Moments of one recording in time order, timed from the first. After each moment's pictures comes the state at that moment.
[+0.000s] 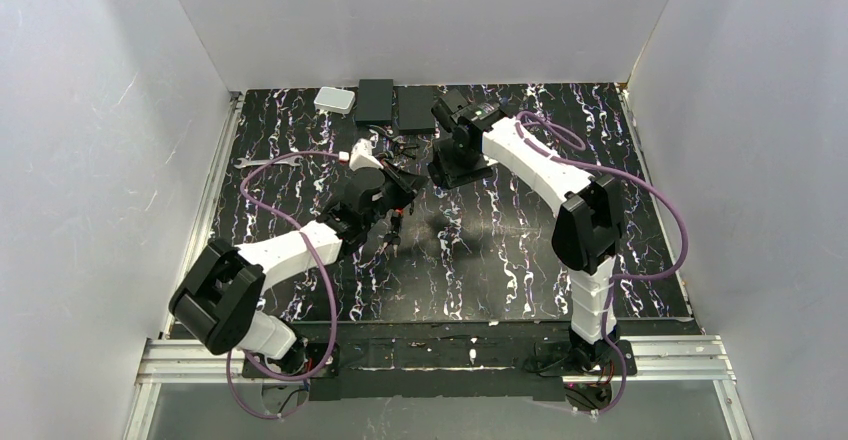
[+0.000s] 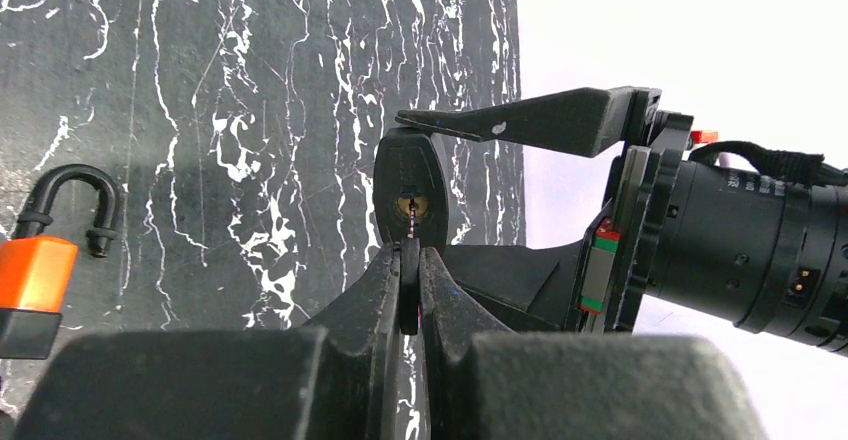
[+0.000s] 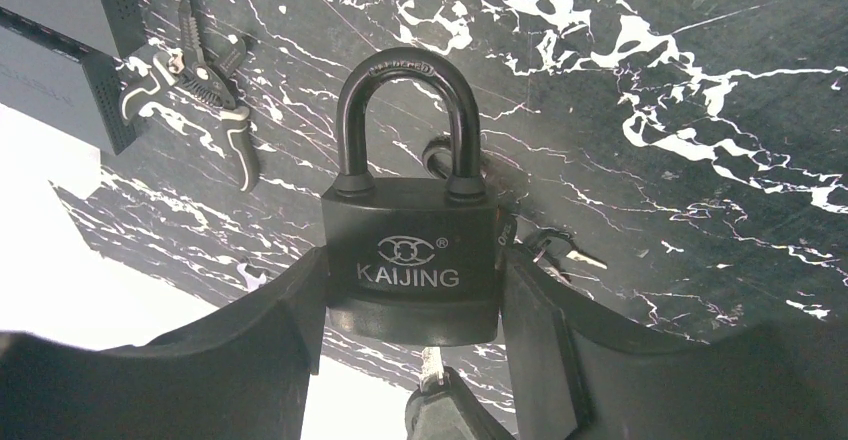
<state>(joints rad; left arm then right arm) -0.67 1.45 0.73 0.41 -0.13 -1.11 0.69 2.00 1.91 -1.15 0.10 1.86</state>
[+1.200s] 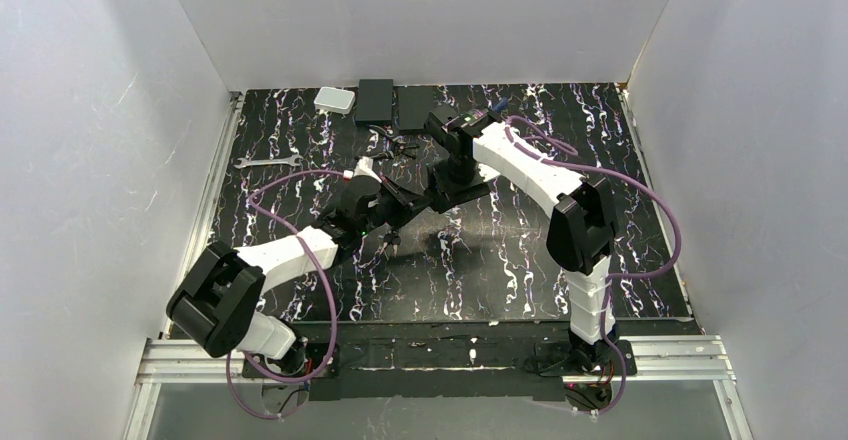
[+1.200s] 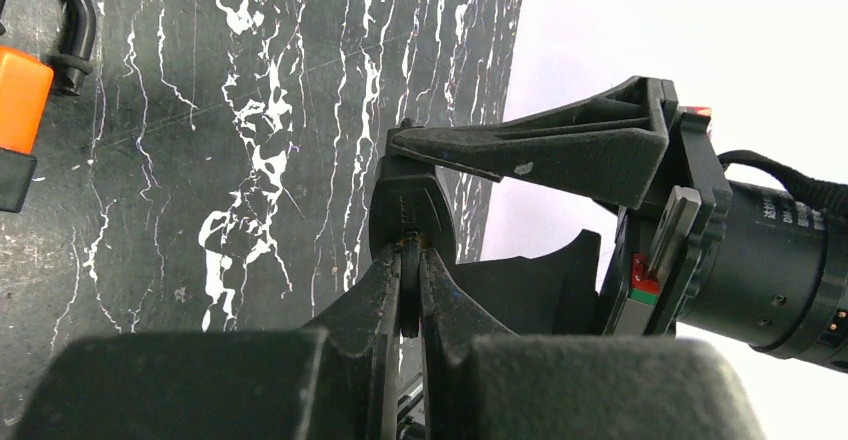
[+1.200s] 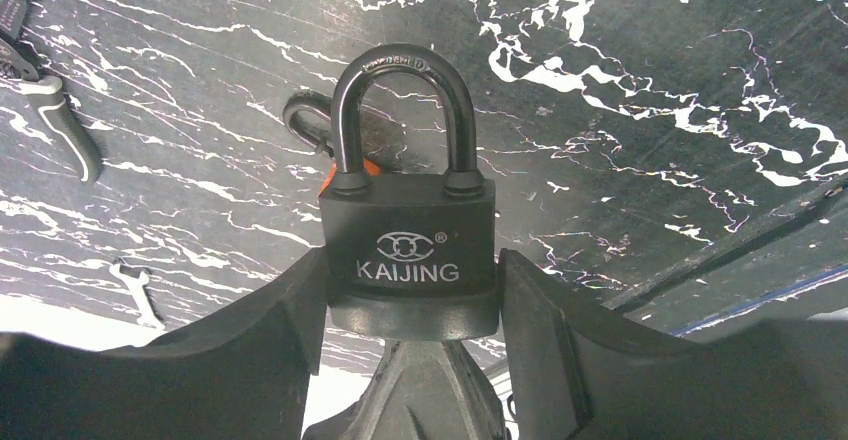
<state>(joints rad) -0.64 1.43 0.65 0.36 0.07 -1.31 0.73 2.02 1.91 -1.31 -0.01 1.85</state>
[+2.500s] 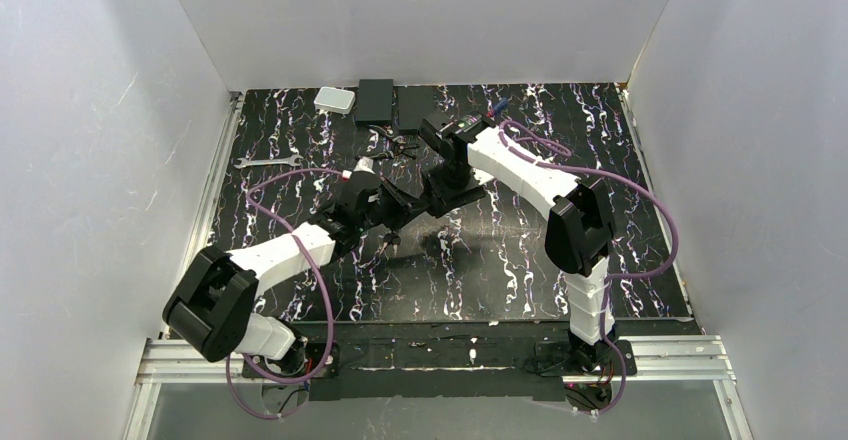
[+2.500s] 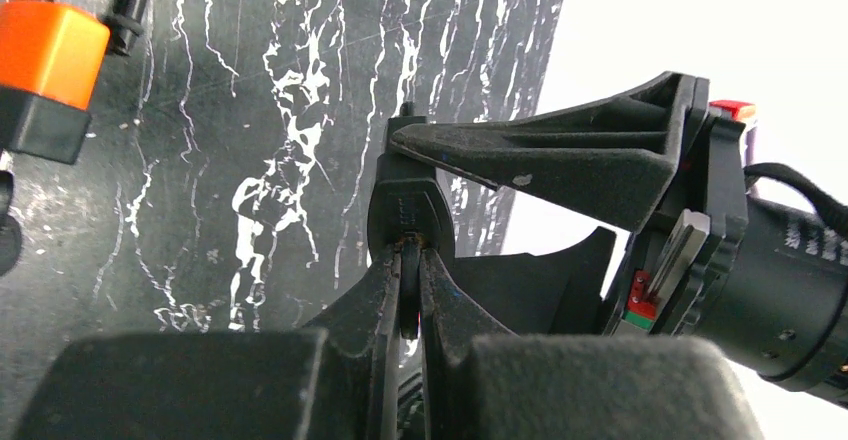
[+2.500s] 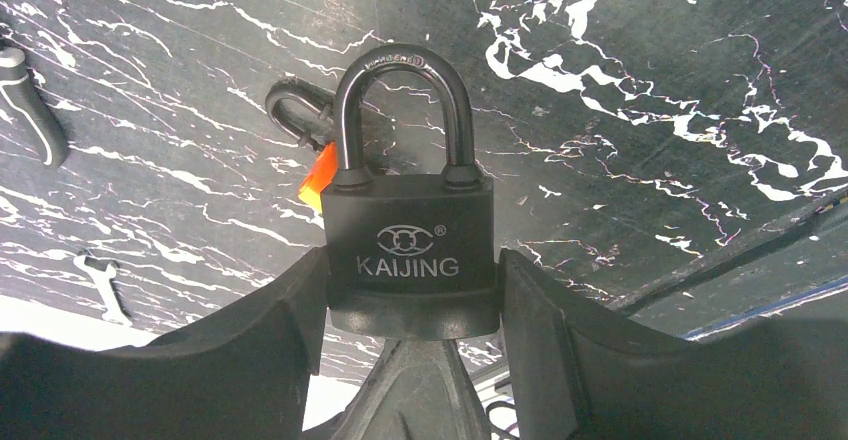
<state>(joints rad) -0.63 1.40 0.70 0.19 0.11 -1.30 0.76 2.02 1.89 -1.28 0.00 1.83</state>
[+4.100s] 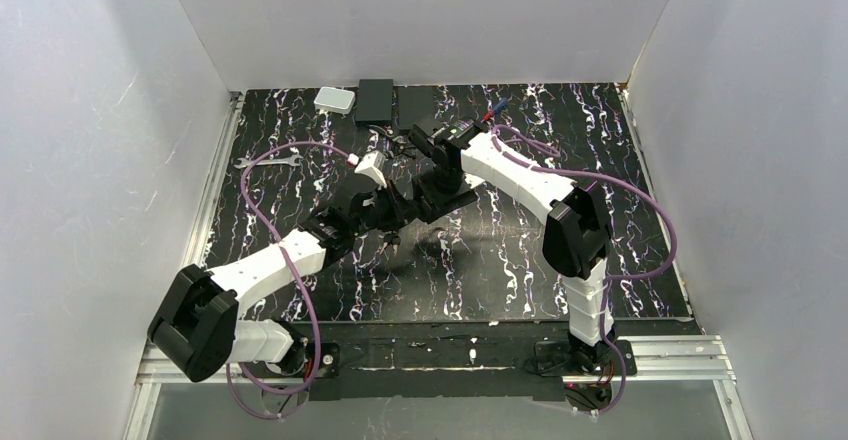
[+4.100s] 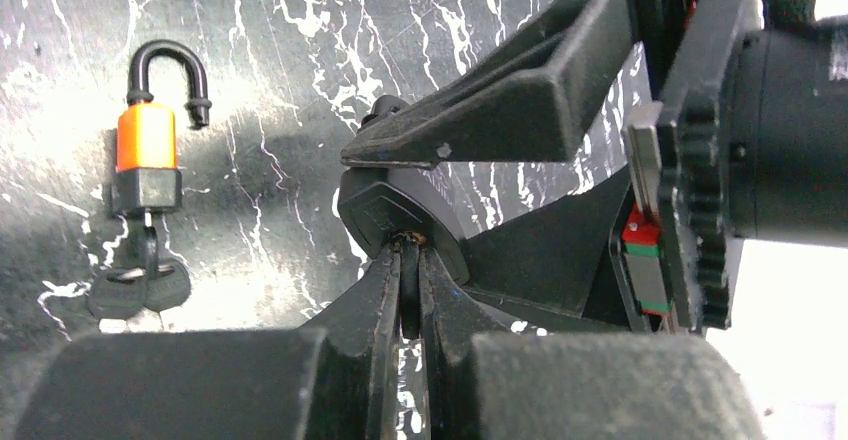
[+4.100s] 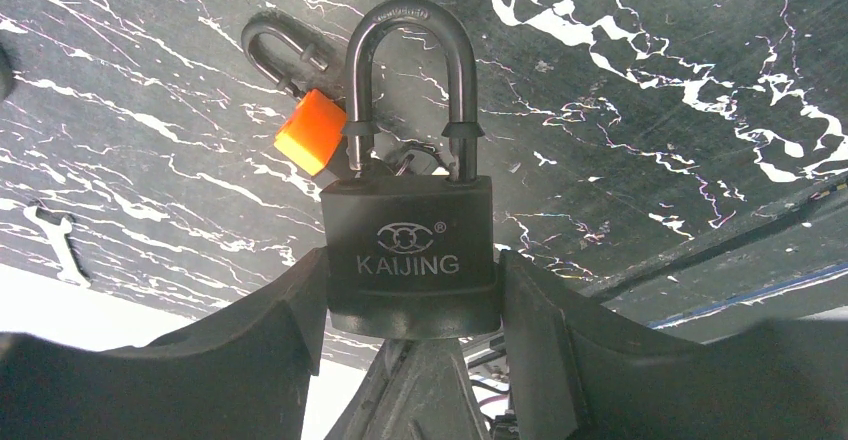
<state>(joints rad) -0.65 1.28 0.69 0.09 0.09 -0.76 0.81 2.02 1.89 -1.26 -0.03 1.81</state>
